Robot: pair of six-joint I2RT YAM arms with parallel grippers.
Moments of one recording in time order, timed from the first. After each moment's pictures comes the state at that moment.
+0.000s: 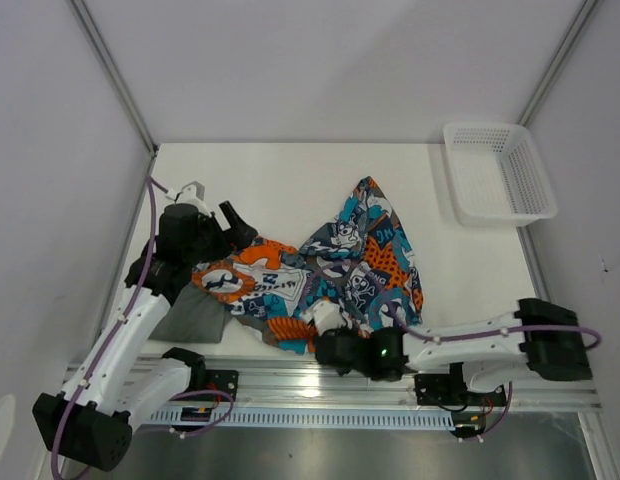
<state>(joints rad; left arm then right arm) -0.26 0.90 0.86 -0.52 0.06 -0.60 1.55 1.39 0.76 -0.38 0.42 0.60</state>
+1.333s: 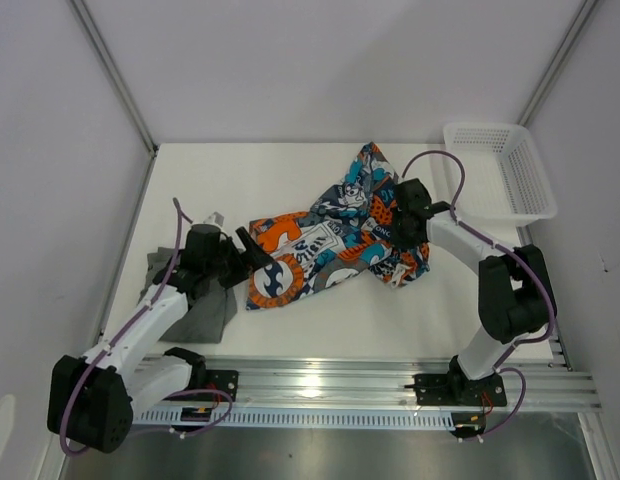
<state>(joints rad) -0.28 0.98 0.61 -0.35 0.20 -0.80 0.37 1.66 1.14 -0.53 0.10 0.37</state>
